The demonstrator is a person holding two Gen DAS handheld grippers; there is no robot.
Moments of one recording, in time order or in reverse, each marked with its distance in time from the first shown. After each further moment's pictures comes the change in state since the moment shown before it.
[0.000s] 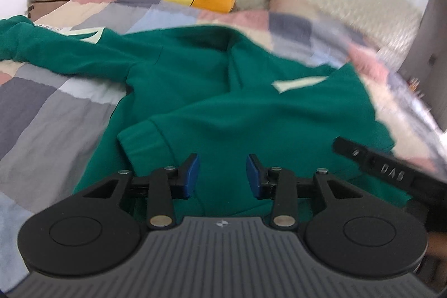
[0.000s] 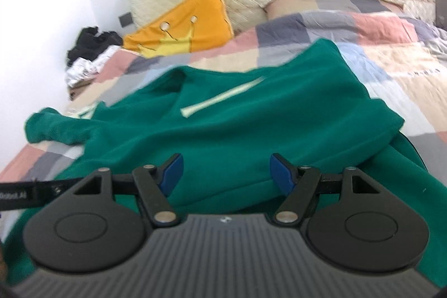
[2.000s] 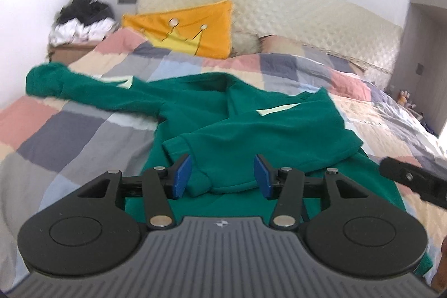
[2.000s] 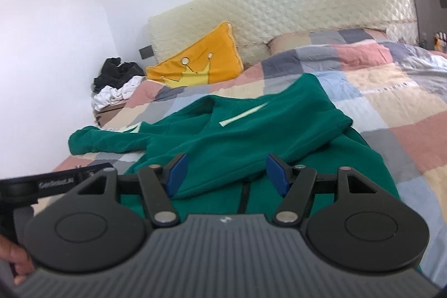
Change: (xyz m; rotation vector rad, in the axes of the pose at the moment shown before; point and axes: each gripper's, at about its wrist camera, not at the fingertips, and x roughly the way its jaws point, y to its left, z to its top) left arm -0.162 -0.013 -0.048 0.039 -0.197 0.023; right arm -0.181 0.029 -0.034 0.009 -0.162 0.063
